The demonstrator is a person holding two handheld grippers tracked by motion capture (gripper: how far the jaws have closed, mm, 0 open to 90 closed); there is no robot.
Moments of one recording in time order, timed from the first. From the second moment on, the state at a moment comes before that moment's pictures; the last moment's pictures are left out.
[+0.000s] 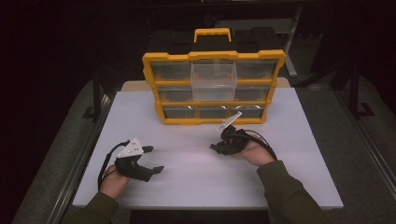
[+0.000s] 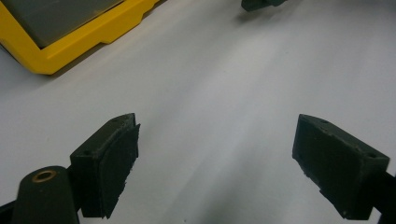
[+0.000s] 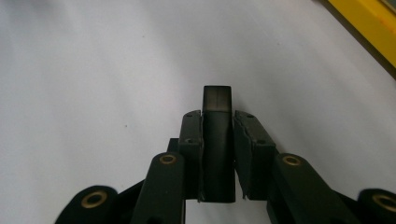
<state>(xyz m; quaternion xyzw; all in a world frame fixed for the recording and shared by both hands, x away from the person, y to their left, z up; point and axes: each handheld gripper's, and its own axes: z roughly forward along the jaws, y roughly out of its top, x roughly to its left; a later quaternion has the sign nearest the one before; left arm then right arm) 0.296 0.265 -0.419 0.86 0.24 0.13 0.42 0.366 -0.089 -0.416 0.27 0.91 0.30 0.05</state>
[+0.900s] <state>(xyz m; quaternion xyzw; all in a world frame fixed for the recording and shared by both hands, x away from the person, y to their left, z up) 0.296 0.265 -0.419 0.87 0.24 0.13 0.42 0.362 -0.119 -0.395 0.26 0.92 0.30 0.04</state>
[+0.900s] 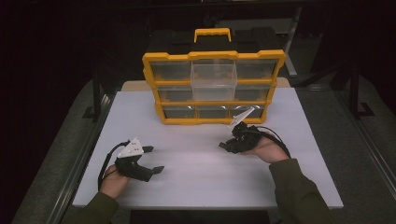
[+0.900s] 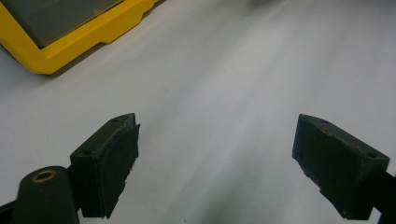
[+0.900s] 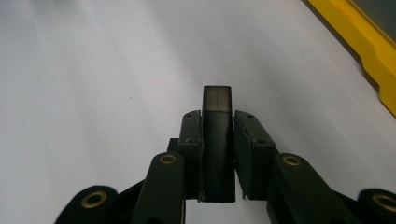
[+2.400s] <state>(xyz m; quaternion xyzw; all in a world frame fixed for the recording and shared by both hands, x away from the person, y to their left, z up) 0.295 0.266 -0.418 0.86 0.25 0.13 0.42 0.362 -0.163 -0.285 0.24 0.91 0.33 0.05</state>
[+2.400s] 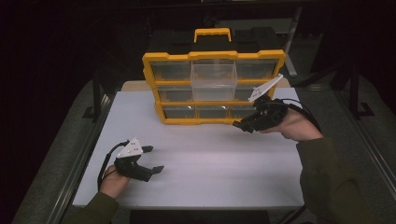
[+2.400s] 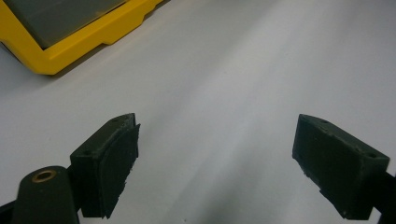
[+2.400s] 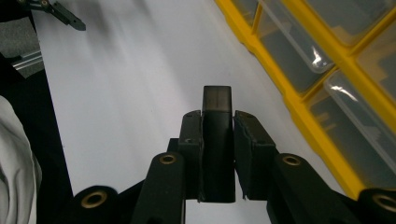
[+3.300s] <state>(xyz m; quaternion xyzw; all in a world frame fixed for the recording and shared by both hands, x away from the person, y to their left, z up) 0.295 0.265 -0.418 0.86 0.25 0.13 0.42 0.371 -0.185 -0.188 0.24 0.90 0.36 0.08</state>
